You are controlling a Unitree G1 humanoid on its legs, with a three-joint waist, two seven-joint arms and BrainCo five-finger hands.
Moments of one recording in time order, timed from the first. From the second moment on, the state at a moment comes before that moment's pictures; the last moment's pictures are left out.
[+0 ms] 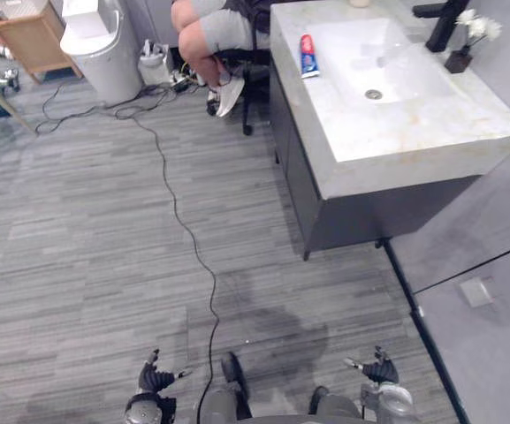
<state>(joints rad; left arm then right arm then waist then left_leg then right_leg) 0.21 0.16 0.13 0.78 0.12 -0.08 0.18 0.07 -0.04 -0.20 0.83 -0.05 -0.06 -0.17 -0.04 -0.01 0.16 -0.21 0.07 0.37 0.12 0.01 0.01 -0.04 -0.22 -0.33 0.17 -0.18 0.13</state>
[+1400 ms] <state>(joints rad) 0.17 0.12 0.09 0.63 0.05 -0.08 0.18 0.18 -0.01 -0.11 0.60 -0.05 -0.04 -0.17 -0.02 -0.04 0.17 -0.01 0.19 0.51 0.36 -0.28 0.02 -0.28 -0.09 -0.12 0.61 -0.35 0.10</state>
